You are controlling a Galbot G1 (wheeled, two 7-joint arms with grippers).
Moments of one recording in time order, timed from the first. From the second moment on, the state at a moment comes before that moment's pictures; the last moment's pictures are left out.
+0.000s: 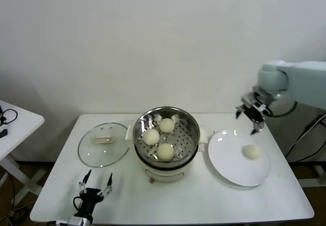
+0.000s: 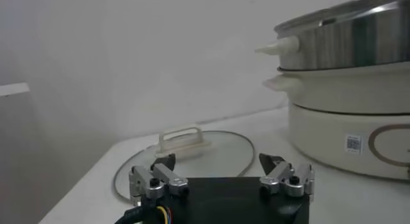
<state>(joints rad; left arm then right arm) 1.57 -1.49 -0.71 -1.69 0.04 -0.24 0.18 0.96 0.74 -1.96 1.36 0.40 -0.04 -0.96</state>
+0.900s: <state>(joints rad) 1.59 -1.50 -0.72 -1.67 0.06 -0.24 0.18 0.36 0.66 -1.48 1.04 0.22 -0.18 -0.87</state>
